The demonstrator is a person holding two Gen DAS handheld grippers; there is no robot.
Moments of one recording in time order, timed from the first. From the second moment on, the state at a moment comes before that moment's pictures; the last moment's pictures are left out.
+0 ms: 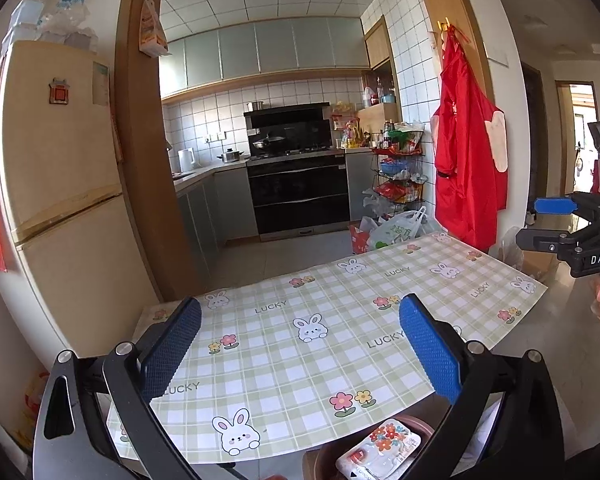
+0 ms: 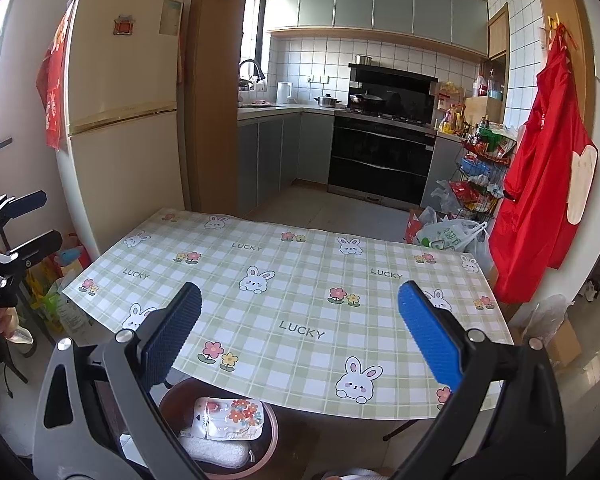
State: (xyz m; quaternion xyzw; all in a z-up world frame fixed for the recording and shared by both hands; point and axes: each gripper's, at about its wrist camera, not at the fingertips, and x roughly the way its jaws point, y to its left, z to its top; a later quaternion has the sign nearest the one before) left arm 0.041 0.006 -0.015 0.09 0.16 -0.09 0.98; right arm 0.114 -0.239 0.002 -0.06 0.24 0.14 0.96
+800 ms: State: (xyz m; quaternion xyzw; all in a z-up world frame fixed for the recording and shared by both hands) left arm 0.044 0.008 -0.010 0.08 0.16 -0.10 0.98; right arm 0.115 -0.241 0.002 -0.06 0.24 0.14 0.96
